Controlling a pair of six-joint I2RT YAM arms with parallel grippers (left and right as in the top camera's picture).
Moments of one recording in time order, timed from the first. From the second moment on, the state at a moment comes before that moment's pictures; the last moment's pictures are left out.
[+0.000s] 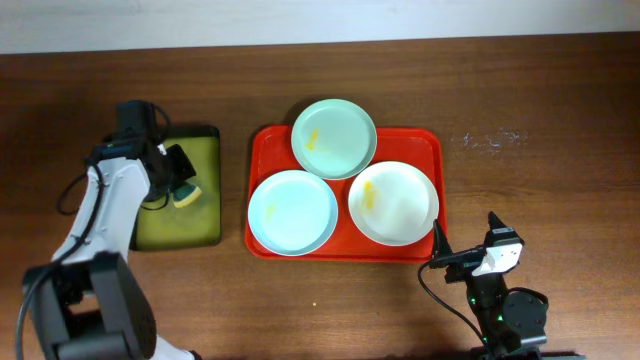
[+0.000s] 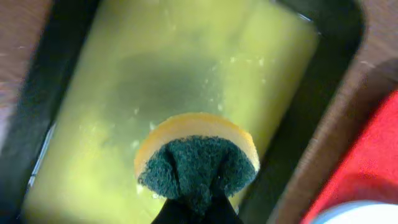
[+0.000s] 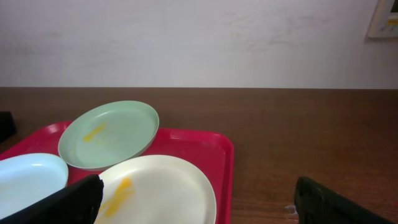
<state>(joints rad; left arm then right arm) 0.13 1.72 1.26 -0.76 -0.01 -0.37 0.10 0.01 0.01 -0.07 -0.03 0.06</state>
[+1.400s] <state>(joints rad) -0.45 1.78 0.98 -0.35 0.03 -0.42 0.10 0.01 0.01 -0.07 -0.03 0.05</state>
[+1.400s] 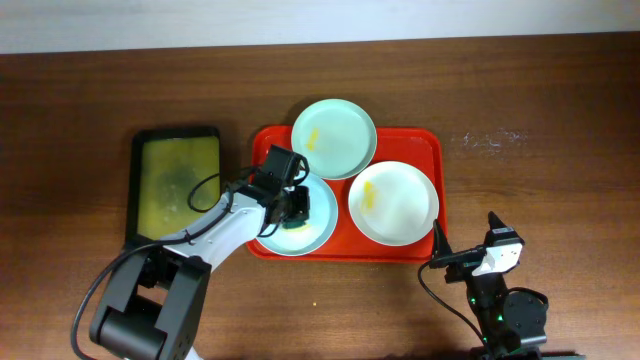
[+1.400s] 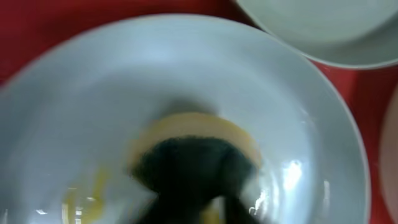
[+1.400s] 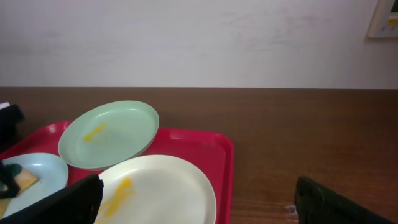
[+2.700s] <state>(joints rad) -0.11 1.37 1.18 -1.05 -0.09 -0.44 0.10 0.02 0.01 0.31 -0.37 0.32</state>
